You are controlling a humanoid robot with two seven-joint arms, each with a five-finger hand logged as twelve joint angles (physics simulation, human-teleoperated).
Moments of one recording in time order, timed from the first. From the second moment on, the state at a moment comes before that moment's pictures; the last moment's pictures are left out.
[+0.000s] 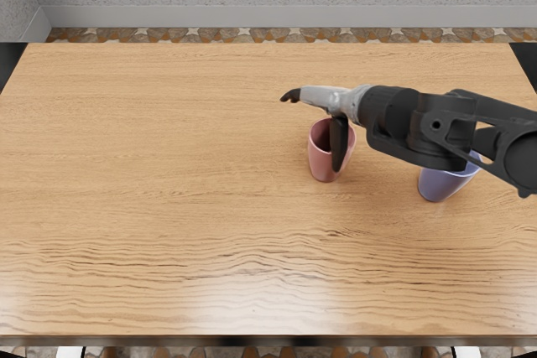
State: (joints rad) left arm -0.03 0.00 0.35 -0.20 0.04 0.13 0.06; right arm 1.13 -0.45 0.31 1.48 -1.17 0.19 -0.61
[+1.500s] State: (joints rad) left arm -0.03 0.00 0.35 -0.20 0.04 0.13 0.06; right arm 1.09 -0.65 0.45 1.64 -1.10 0.22 -0.61
